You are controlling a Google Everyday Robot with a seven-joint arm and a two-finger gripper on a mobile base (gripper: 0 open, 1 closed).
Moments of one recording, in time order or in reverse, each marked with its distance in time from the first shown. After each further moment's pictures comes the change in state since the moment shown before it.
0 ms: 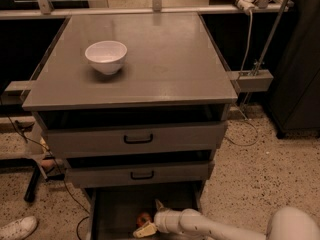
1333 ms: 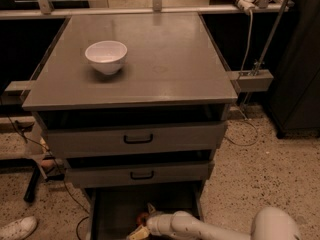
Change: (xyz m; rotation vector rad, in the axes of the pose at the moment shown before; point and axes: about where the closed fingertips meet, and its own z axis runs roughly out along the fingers) arm 0.019 0.014 0.045 -0.045 0.002 -0.012
